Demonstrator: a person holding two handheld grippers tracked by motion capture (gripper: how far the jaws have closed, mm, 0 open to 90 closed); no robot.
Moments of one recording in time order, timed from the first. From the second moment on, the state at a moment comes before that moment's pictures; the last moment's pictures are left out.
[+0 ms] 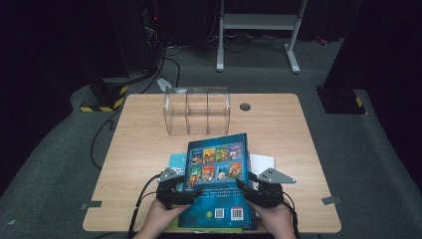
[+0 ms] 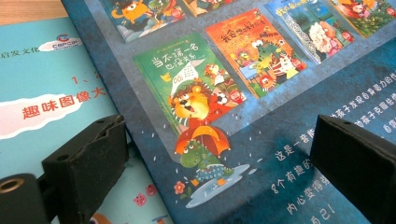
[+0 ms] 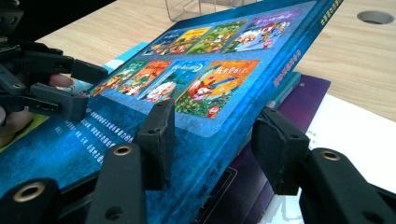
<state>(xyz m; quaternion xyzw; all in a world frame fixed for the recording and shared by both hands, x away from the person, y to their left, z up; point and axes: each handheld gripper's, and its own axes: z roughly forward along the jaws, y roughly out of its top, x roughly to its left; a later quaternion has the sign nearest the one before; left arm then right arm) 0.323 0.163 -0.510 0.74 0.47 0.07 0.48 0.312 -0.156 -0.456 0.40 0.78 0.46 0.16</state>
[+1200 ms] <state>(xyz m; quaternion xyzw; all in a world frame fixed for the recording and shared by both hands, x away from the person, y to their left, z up) 0.329 0.170 -0.511 0.72 0.48 0.02 0.50 0.306 -0.154 -0.449 0.37 0.77 0.48 0.19</state>
